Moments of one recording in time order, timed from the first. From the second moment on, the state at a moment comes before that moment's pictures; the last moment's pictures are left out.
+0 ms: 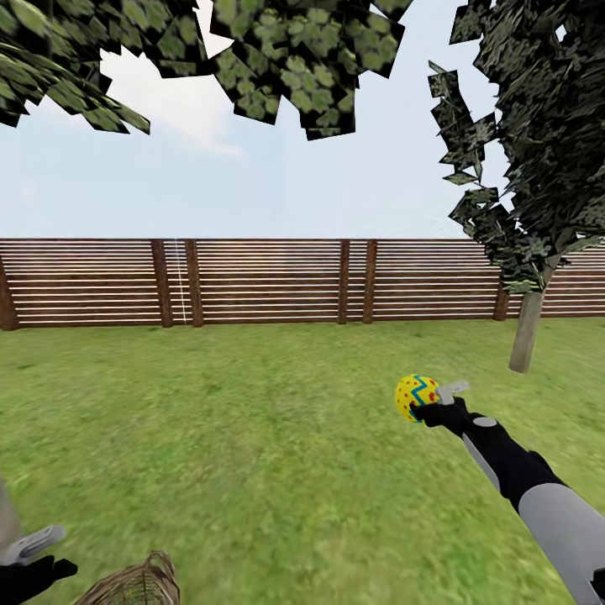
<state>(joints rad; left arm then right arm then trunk) -0.41 0.55 0.12 -0.45 0.31 0.66 -0.41 -0.78 -0.29 0.23 -0.59 -0.11 0.14 0.19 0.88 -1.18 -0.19</state>
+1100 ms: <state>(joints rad) -0.42 0.53 0.12 -0.45 0.31 0.66 -0.40 -0.78 -0.29 0.20 -0.59 -0.10 0.10 0.19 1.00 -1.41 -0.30</state>
